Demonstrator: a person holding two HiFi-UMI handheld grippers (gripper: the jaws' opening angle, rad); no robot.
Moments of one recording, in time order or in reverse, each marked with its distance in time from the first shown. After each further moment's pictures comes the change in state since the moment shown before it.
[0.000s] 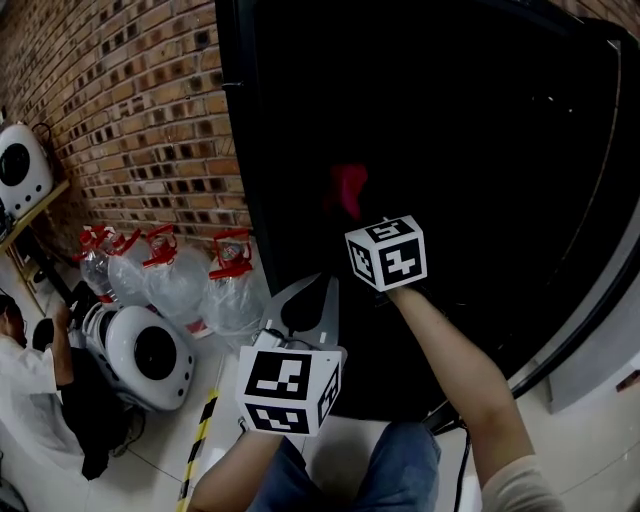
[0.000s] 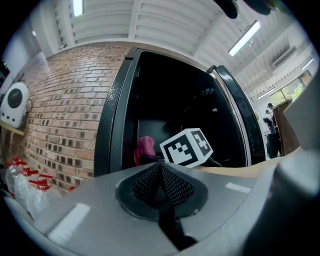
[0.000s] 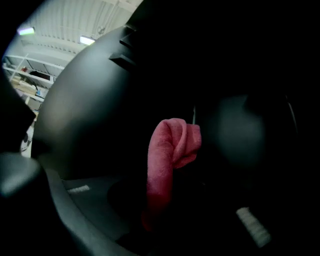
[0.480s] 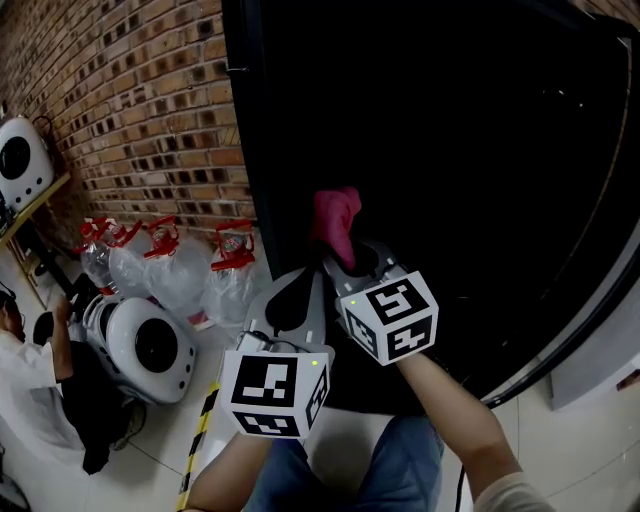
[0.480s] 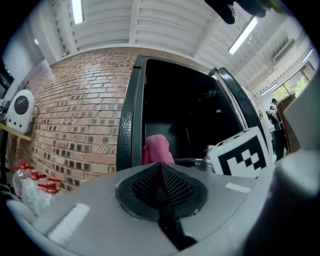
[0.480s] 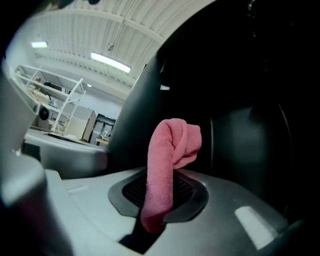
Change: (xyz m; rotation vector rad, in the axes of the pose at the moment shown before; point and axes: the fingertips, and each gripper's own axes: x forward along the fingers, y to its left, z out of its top) left arm -0.018 0.020 0.005 0.021 -0.036 0.065; right arm -0.067 0.085 0.002 0.014 -0.134 0.104
